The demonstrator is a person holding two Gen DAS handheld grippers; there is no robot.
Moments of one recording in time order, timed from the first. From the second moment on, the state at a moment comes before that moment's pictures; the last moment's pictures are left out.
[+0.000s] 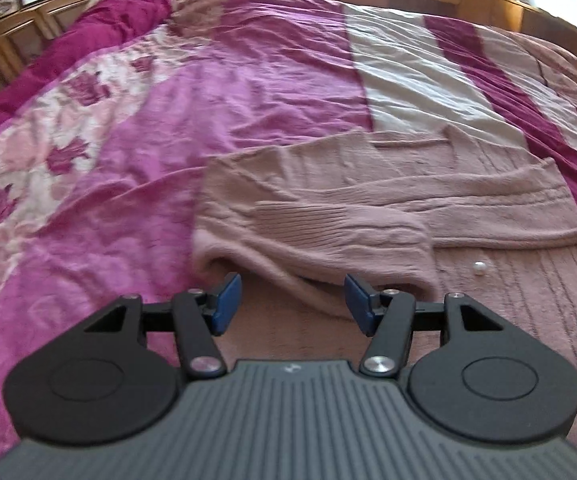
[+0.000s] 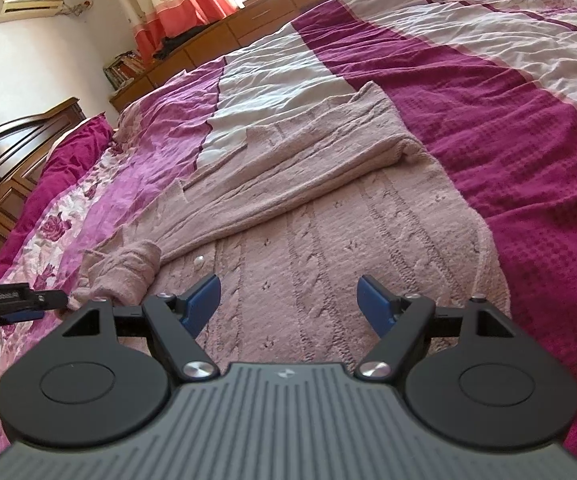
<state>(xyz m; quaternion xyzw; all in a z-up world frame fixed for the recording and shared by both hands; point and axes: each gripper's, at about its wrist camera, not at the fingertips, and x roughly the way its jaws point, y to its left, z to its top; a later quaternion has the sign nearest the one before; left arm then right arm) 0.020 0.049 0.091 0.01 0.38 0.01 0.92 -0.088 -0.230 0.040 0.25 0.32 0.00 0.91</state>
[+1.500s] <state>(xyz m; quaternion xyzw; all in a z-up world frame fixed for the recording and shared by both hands) 0.028 0.108 0.045 -0.06 0.38 0.05 0.92 0.091 -0.100 0.034 0.29 0.47 0.16 0.81</state>
